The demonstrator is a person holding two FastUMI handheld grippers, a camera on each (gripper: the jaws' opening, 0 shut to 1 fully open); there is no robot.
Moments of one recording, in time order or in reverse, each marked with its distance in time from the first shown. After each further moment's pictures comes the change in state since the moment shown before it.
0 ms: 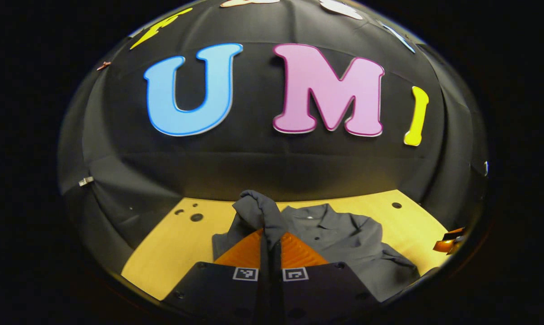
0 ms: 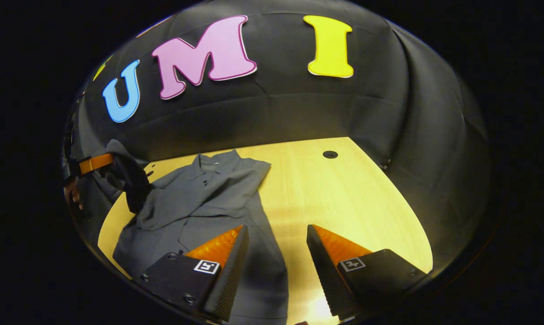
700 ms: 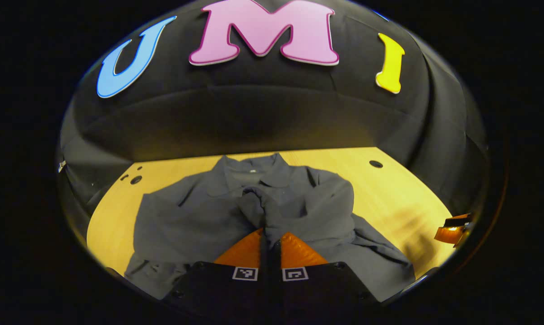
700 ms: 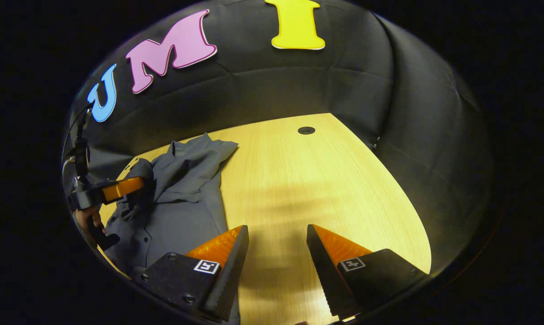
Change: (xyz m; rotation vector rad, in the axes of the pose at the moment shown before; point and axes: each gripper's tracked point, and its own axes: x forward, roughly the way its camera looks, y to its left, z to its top) left arm 0.077 -0.143 -0.138 0.052 0.244 -0.084; right arm 0.034 -0.073 -0.036 0.046 0.107 -0.027
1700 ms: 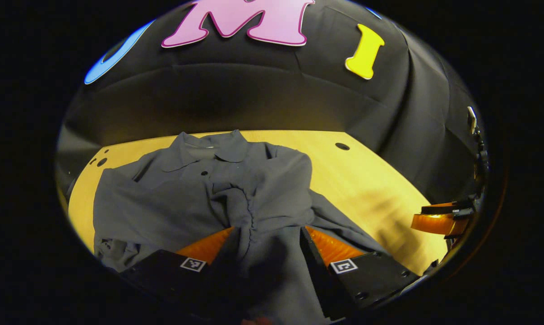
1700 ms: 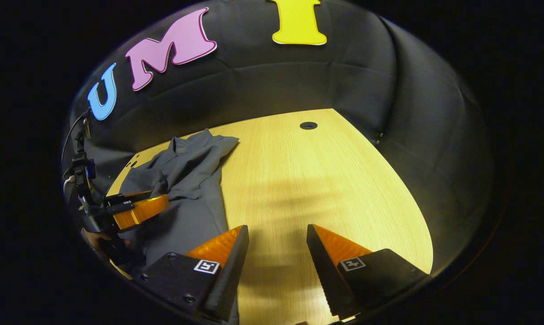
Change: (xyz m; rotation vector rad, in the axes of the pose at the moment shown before) left arm -0.025 -0.070 -0.030 -0.039 0.017 -0.246; right arm -0.007 0.010 -0.002 -0.016 0.015 0.014
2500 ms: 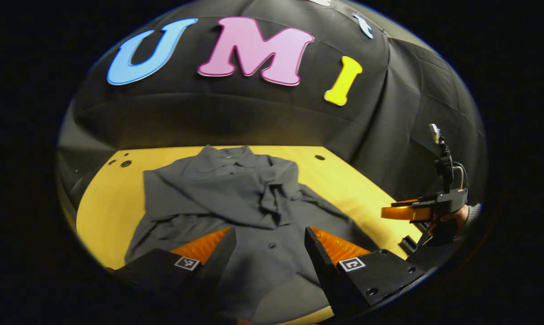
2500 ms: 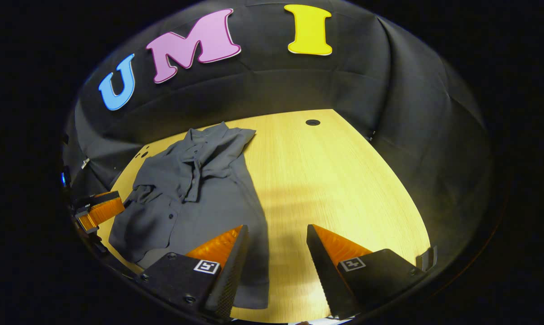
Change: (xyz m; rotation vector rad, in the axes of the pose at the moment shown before) left arm -0.188 0.082 -0.037 0.019 -0.038 -0.019; right arm -0.088 0.049 -0.050 -0.035 0.030 -0.025
